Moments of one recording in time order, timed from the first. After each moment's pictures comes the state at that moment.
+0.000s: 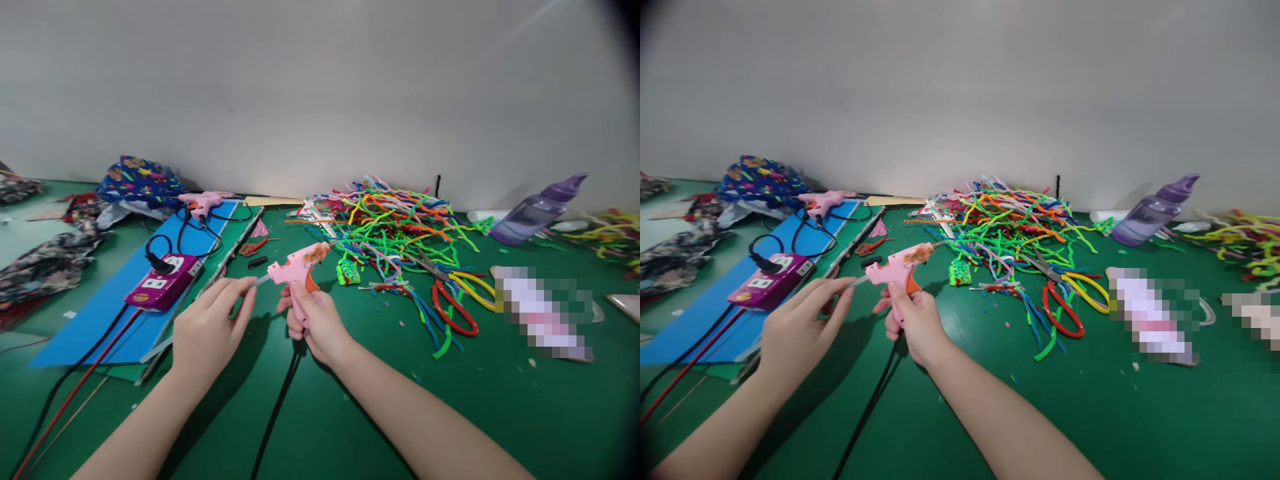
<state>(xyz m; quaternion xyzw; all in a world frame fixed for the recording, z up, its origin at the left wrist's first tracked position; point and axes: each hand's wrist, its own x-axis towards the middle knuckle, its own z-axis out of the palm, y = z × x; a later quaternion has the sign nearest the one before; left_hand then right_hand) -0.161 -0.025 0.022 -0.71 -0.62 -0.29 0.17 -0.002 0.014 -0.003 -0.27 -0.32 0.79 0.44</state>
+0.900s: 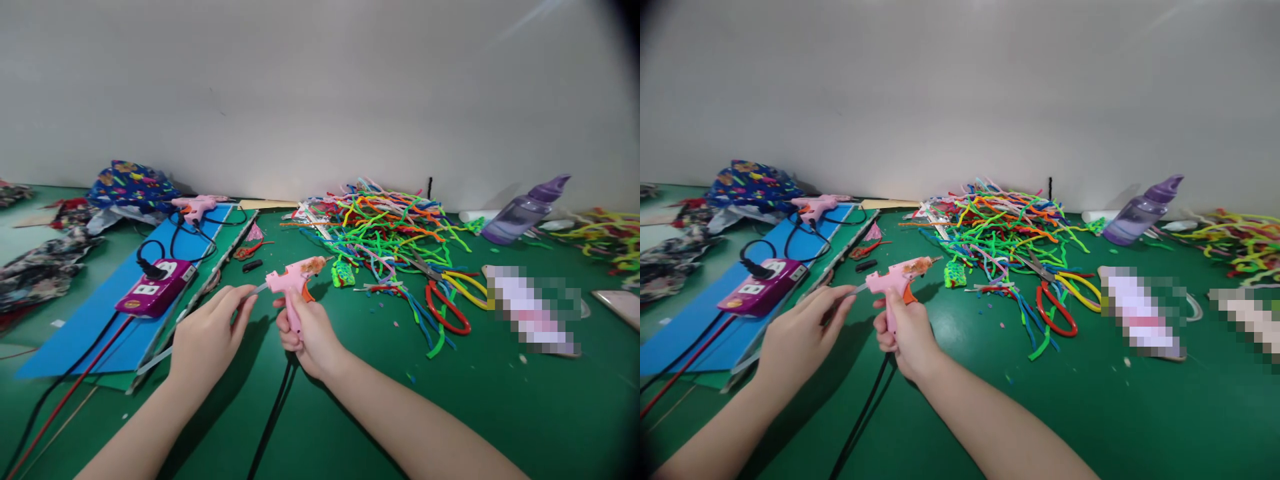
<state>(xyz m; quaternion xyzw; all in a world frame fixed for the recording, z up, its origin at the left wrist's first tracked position) -0.158 -0.024 0.019 -0.73 -0.60 -0.26 0.19 -0.005 0.005 0.001 -0.28 -0.24 0.83 0.41</state>
